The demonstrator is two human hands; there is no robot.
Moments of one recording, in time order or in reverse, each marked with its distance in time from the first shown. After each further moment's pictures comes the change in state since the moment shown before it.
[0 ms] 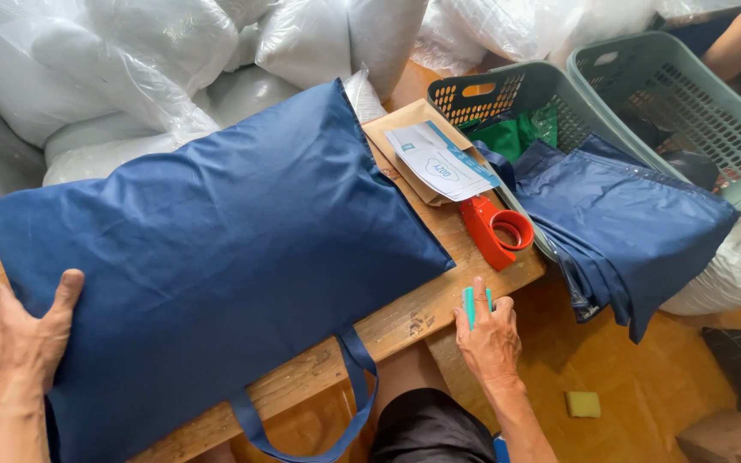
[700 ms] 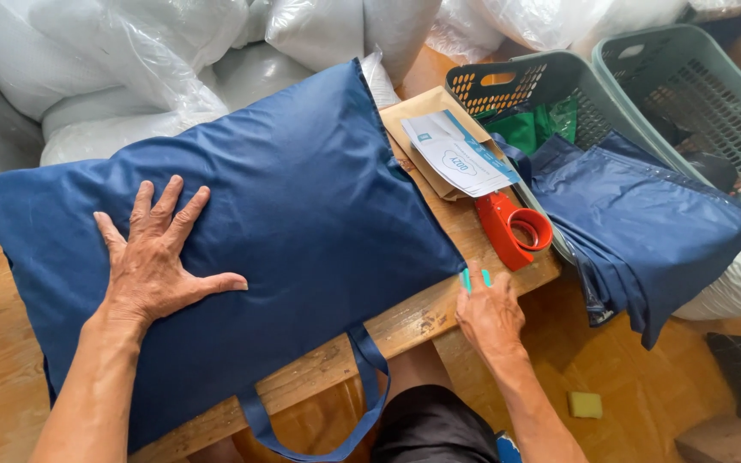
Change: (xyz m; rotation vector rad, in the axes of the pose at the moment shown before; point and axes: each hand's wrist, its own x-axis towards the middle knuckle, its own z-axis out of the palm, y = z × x) left_hand 0.001 0.064 0.071 0.381 -0.242 0.797; right_hand 0.050 -0.060 -0.053 -0.035 -0.414 0.108
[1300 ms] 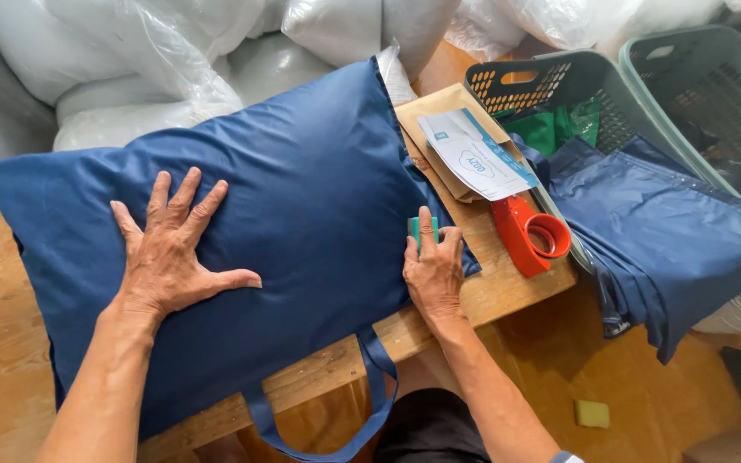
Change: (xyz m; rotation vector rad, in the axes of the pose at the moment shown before) left_hand 0.004 -0.002 0.008 0.012 0.037 0.045; right_hand 0.064 -0.086 0.067 0.208 0.638 -0.423
